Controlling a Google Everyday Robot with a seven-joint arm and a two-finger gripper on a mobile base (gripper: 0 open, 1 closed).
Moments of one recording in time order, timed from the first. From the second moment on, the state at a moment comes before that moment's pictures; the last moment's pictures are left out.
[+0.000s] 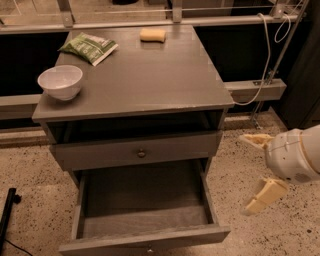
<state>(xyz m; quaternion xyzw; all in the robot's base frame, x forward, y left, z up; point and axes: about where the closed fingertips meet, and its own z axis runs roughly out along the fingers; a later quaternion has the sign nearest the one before) 0.407 -0.192 0.808 -0.60 0.73 0.12 0.29</state>
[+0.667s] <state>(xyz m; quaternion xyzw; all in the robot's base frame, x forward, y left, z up) 0.367 -0.119 0.682 -0.54 0.70 0.28 0.37</state>
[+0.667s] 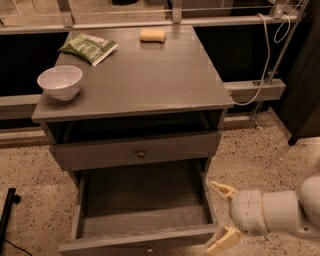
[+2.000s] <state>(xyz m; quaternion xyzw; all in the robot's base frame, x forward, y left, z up) 0.360 -0.084 0.537 -0.57 0.62 0.29 0.45</state>
